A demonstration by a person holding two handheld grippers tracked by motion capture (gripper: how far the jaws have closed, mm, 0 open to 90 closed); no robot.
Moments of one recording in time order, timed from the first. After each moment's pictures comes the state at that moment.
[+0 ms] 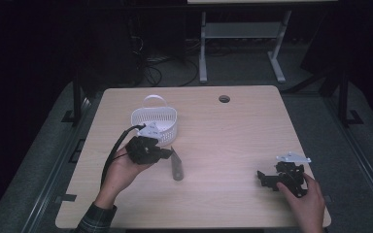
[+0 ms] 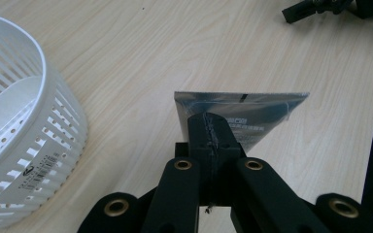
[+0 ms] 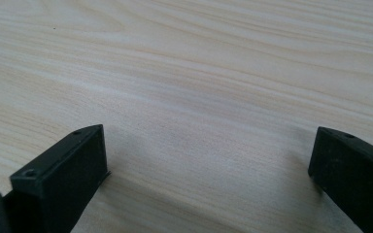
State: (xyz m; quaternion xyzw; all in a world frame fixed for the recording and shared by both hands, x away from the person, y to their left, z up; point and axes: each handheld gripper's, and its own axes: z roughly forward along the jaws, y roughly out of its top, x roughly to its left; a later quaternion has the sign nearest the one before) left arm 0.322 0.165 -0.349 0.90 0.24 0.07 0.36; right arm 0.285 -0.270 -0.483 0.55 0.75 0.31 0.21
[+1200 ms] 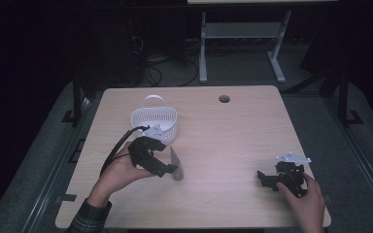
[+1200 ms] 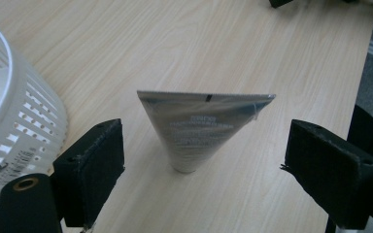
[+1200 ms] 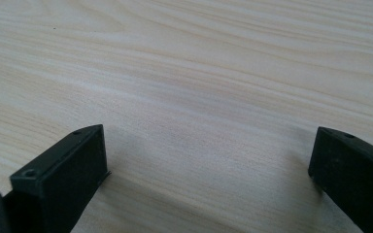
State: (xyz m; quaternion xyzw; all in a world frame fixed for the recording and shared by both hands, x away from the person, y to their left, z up) left arm 0.316 0.154 -0.341 0.92 0.23 0.04 0.33; right arm 0.285 -0.270 -0.483 0.55 0.75 0.31 0.21
